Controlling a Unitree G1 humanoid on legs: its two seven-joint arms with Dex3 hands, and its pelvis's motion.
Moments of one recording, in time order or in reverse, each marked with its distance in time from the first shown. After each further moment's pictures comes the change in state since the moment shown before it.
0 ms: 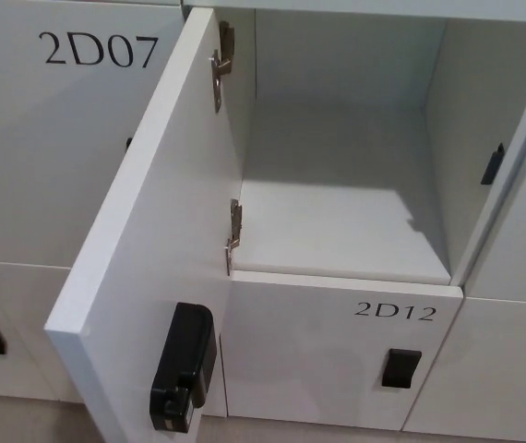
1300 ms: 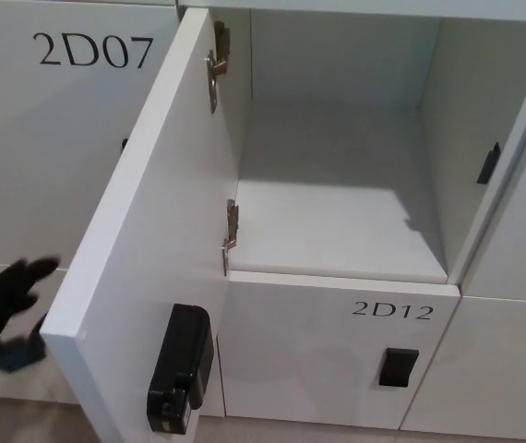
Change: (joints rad) left_arm -0.282 0.021 -0.069 -0.252 0.019 -0.168 0.028; right_arm -0.018 -0.006 -0.005 0.060 -0.001 -0.063 -0.023
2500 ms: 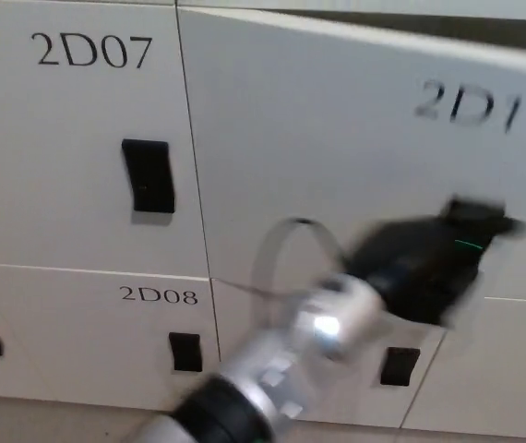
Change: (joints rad) left_arm -0.337 -0.619 -0.662 -0.339 0.275 0.322 -0.023; right_arm -0.018 0.004 0.005 -0.002 0.002 -0.004 0.003
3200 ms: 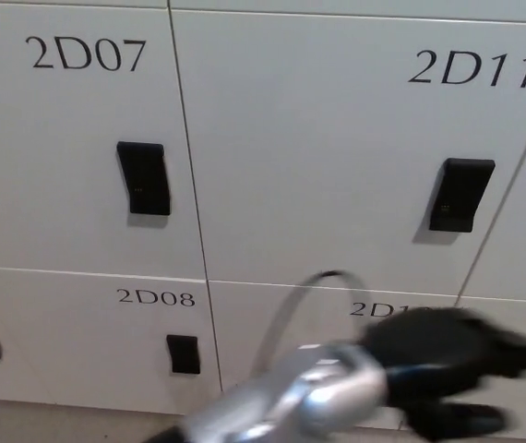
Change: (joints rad) left_arm 0.137 0.236 -0.183 -0.325 0.015 0.026 -0.174; right_arm -0.016 -0.002 0.021 0.005 -0.008 0.029 -0.006
